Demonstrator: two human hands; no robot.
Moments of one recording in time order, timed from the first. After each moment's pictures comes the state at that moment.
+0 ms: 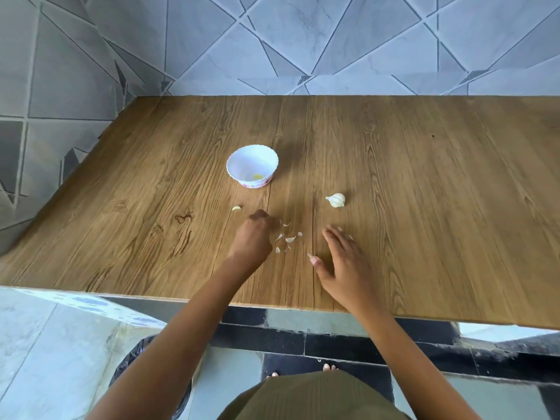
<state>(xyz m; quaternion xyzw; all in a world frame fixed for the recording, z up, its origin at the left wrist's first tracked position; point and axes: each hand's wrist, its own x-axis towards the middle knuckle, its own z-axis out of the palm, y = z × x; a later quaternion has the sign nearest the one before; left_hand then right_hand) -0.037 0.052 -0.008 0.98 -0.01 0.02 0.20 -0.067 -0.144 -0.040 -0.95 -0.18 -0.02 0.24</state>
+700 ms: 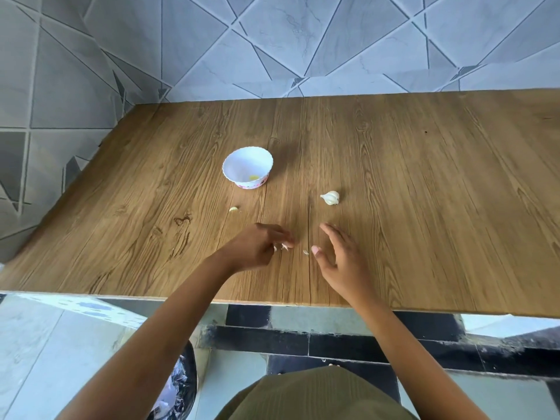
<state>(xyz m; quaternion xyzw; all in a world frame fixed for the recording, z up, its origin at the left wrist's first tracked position) -0.049 0.055 0.014 0.93 -0.29 -0.06 0.23 -0.067 -0.149 -0.037 -0.91 -0.14 -0.05 0.39</state>
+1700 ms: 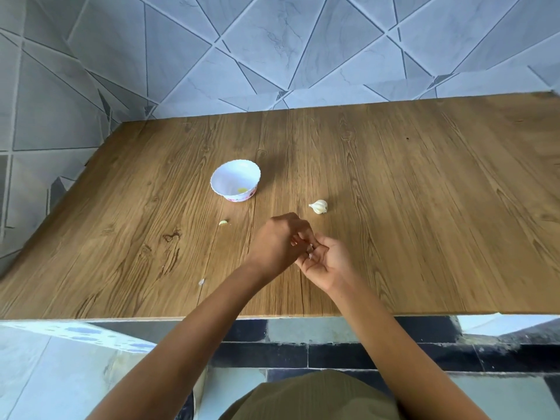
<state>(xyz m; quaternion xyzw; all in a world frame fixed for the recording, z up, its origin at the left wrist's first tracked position) -0.053 -0.008 0.043 0.93 -0.17 0.03 0.32 -0.051 -0.122 0.008 -0.16 0.28 0.23 0.92</state>
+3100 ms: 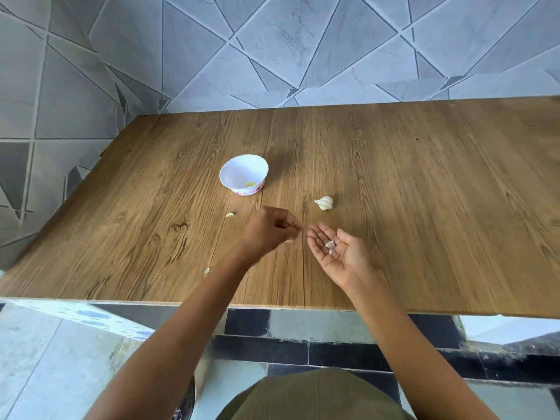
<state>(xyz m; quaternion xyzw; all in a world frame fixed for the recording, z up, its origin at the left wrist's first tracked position) -0.044 0.016 0.036 0.87 0.00 -0.06 0.48 -0.044 -0.141 -0.003 -0.21 0.26 0.21 0.92</state>
